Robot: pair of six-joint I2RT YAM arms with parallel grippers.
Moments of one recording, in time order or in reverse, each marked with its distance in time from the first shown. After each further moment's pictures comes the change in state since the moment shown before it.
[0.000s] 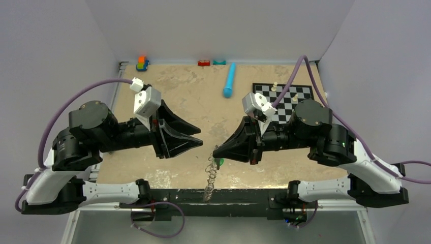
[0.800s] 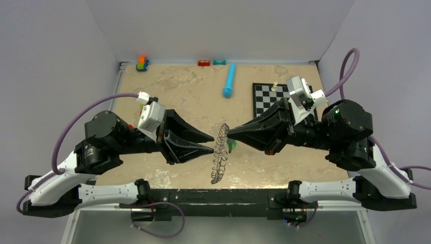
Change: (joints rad) left arm 0.000 -0.100 -0.319 0.410 0.174 0.045; right arm -0.001 -0.088 0.006 0.164 0.153 0.027
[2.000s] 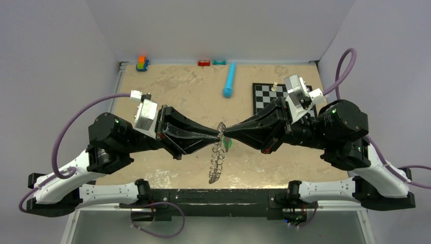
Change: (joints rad) left arm -0.001 0.009 -0.096 0.333 -0.002 0.008; right arm 0.000 0.001 -0.029 0.084 -0.001 0.018
